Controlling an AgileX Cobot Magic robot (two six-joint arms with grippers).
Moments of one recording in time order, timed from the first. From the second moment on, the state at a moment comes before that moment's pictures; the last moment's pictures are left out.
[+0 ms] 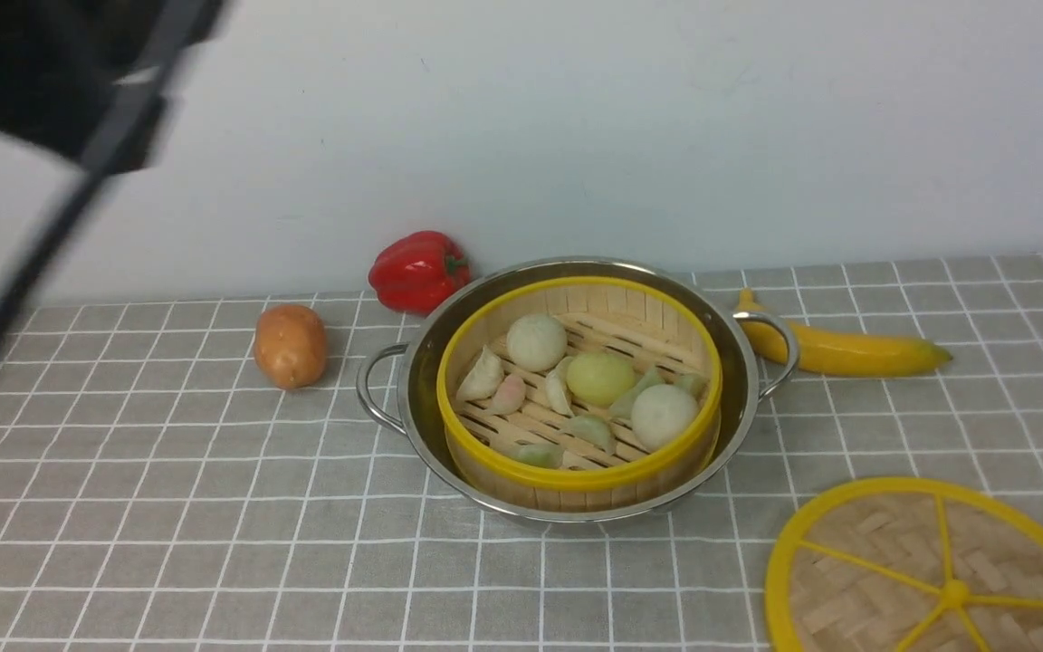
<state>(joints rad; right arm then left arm) 0.11 0.00 0.01 0.04 0.34 0.10 -0.39 0.95 -1.31 0.09 0.82 0.29</state>
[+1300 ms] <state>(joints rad) 0.11 0.00 0.01 0.04 0.34 0.10 0.15 0.00 0.01 -0.11 0.36 0.19</state>
